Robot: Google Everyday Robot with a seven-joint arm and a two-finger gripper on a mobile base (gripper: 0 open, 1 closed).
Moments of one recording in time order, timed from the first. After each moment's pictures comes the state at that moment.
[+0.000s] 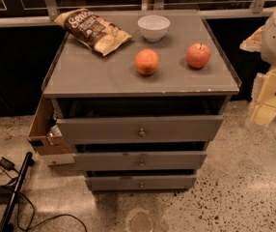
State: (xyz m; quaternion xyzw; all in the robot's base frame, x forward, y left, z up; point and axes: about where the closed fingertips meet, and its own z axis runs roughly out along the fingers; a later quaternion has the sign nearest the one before) arm 0.438 -0.217 0.976 -0.60 0.78 -0.03 0.16
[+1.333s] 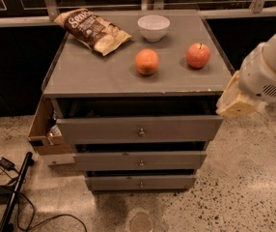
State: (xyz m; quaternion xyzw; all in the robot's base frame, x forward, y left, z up) arm 0.459 -0.210 0.902 -0.60 0.78 0.00 0.19
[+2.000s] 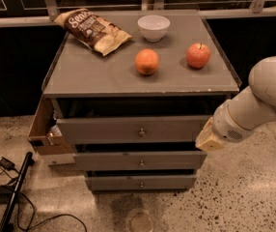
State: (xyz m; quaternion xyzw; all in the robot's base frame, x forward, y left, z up) arm 0.471 -0.195 0.748 -0.58 0.79 0.09 0.17
